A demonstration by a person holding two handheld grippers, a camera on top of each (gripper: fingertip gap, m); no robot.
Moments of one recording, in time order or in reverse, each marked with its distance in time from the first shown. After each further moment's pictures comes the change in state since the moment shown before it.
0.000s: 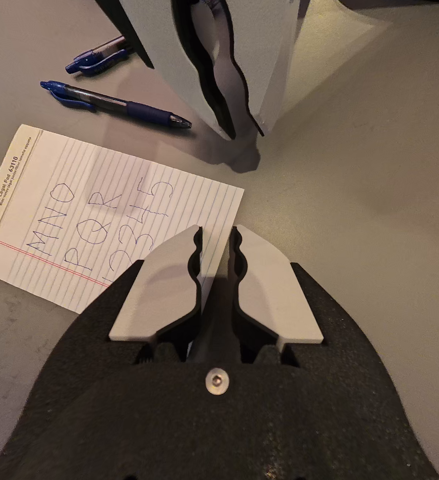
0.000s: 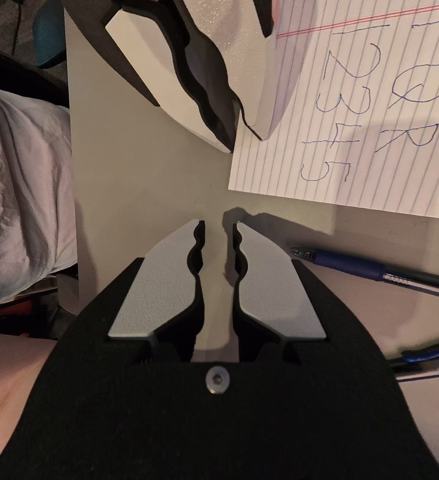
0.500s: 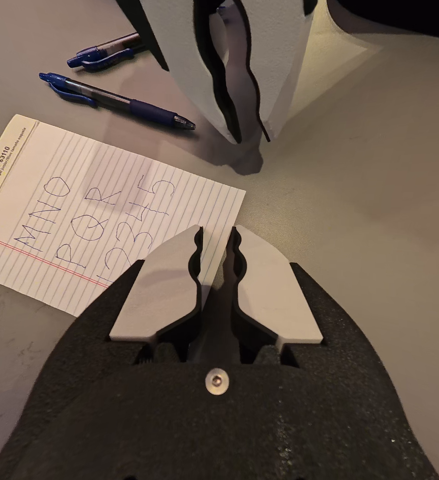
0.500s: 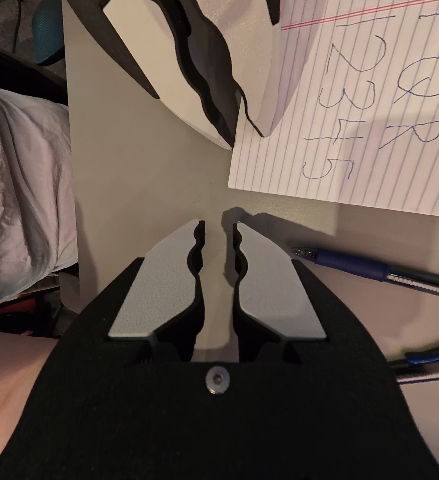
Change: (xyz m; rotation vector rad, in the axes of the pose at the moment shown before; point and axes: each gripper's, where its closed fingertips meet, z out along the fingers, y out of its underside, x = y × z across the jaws) left arm -0.001 -0.001 -0.001 0.032 0.034 -0.060; right arm 0.000 0.002 0.002 -0.010 -0.006 0.006
